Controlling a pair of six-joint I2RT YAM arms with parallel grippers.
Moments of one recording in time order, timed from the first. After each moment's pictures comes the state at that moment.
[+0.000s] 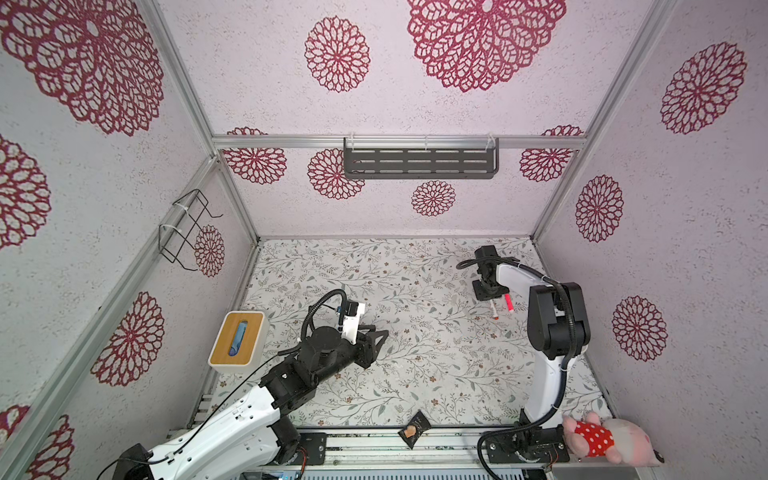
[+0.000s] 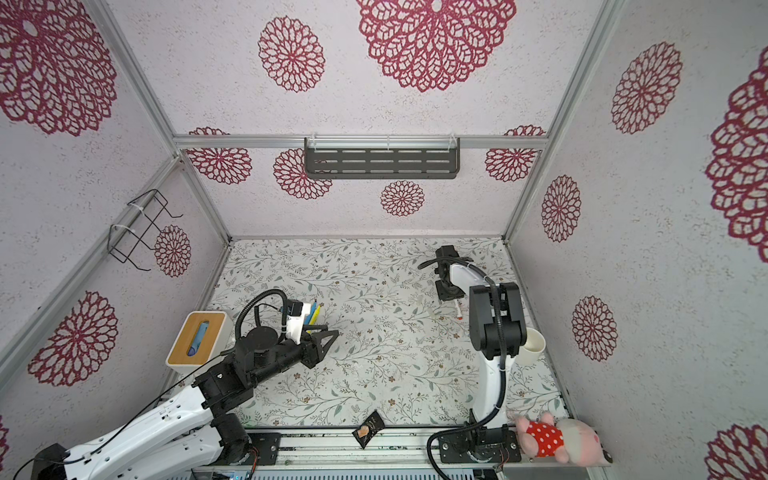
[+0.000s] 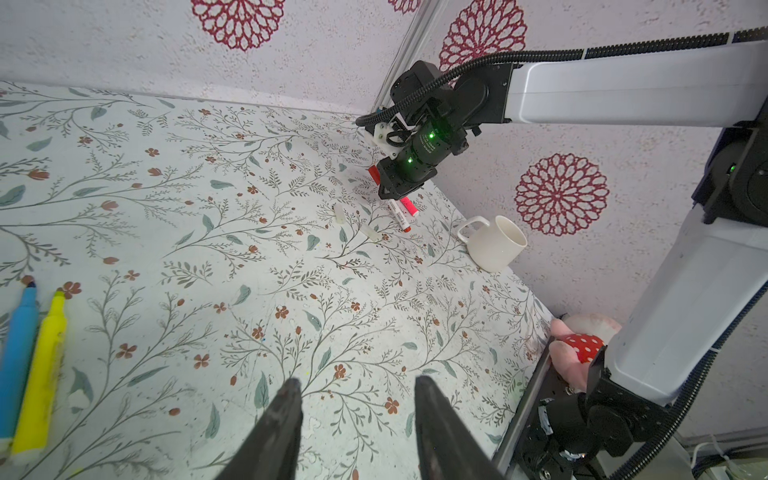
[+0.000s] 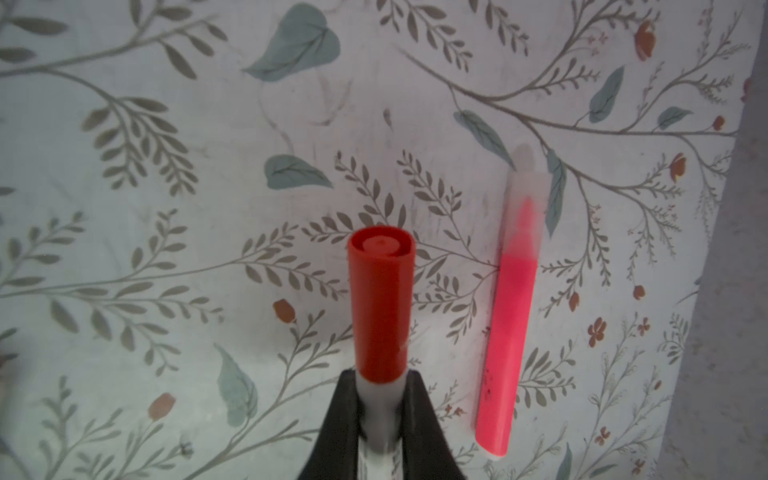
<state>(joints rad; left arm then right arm) -0.83 0.81 0.56 -0.06 -0.02 -0.47 0.15 2.06 1.51 -0.72 0.34 -0.04</state>
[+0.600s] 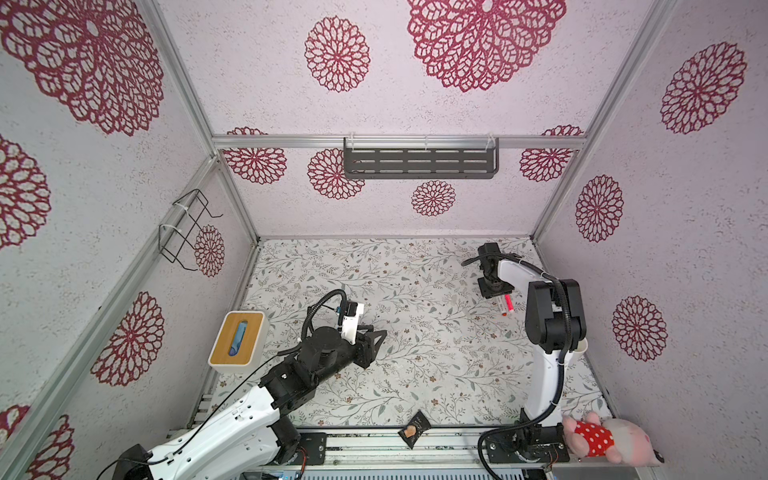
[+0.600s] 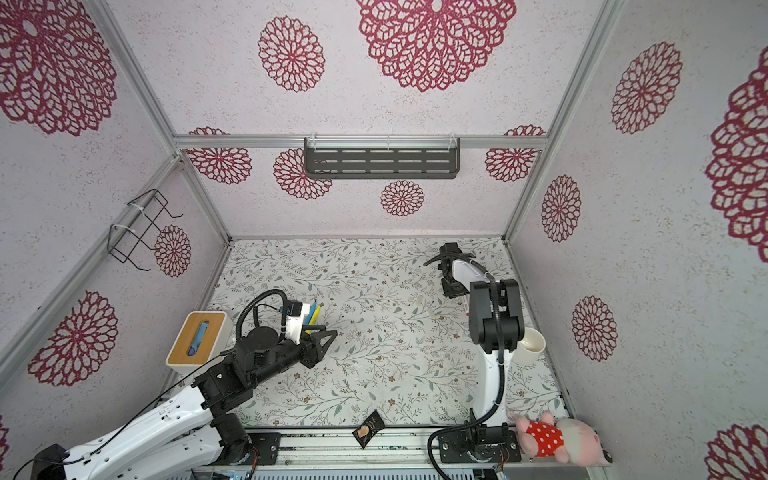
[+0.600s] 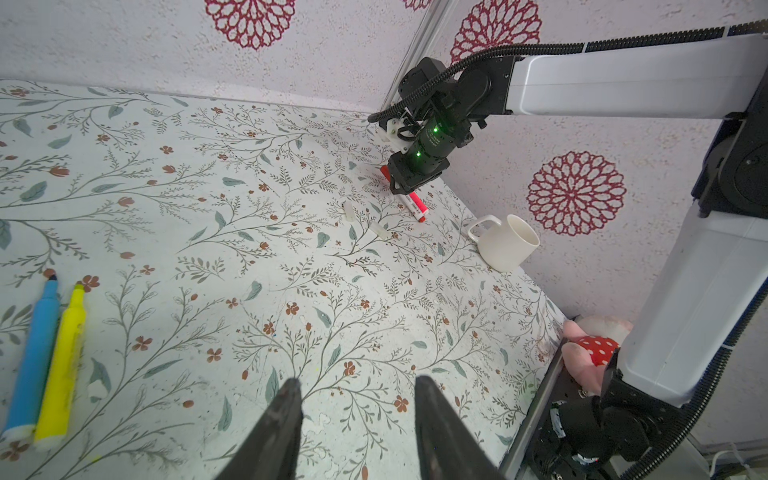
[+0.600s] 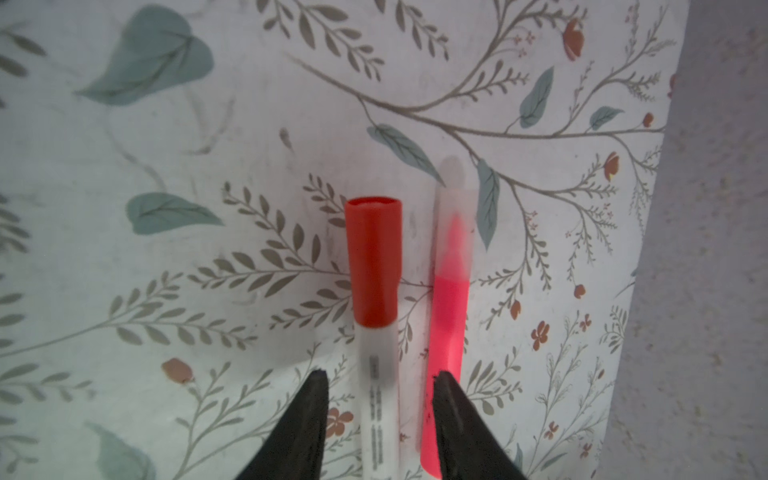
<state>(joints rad) -0.83 0.81 0.56 -0.07 -0.04 -0.47 0.12 2.11 1.58 -0.75 0.43 -0.03</state>
